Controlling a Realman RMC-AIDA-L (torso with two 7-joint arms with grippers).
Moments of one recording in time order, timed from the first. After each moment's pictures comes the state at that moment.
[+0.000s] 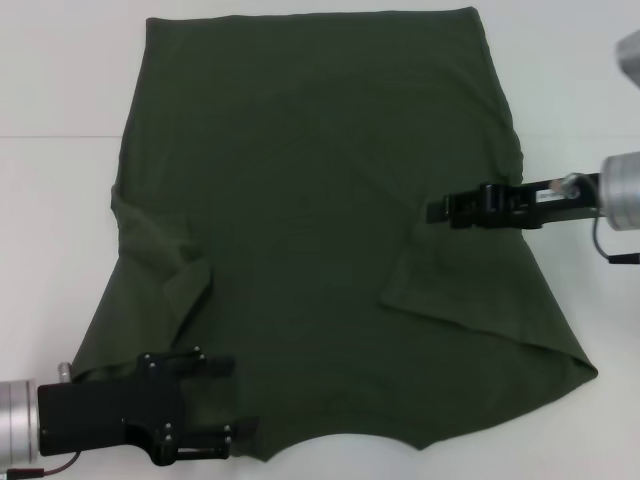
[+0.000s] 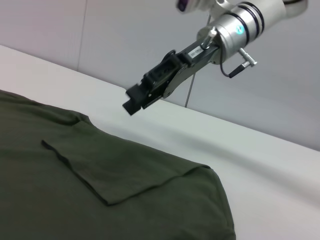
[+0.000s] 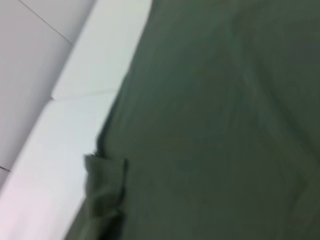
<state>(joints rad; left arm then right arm) -0.36 -2.12 0.69 0.68 2.06 1.65 -1.21 0.76 2.01 -0.83 -0.67 -2.18 -1.27 2.43</state>
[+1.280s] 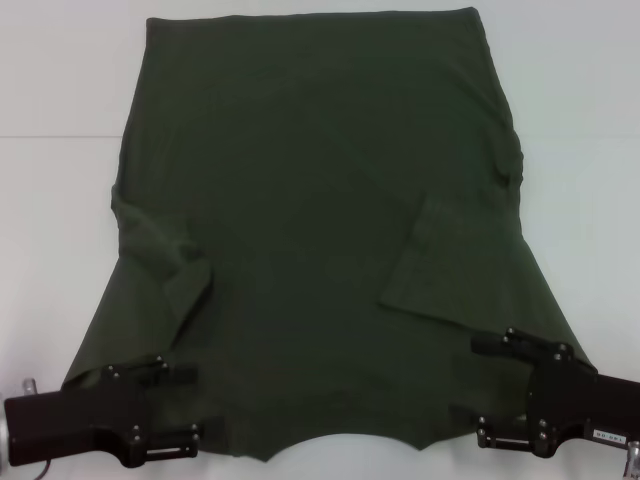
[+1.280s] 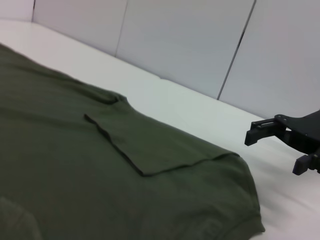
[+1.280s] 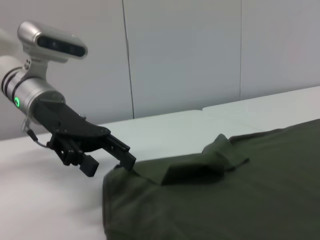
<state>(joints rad) -0.35 -2.10 0.59 0.65 2.13 1.63 -1.26 0.35 2.09 -0.73 -0.49 -1.90 -1.55 0.89</state>
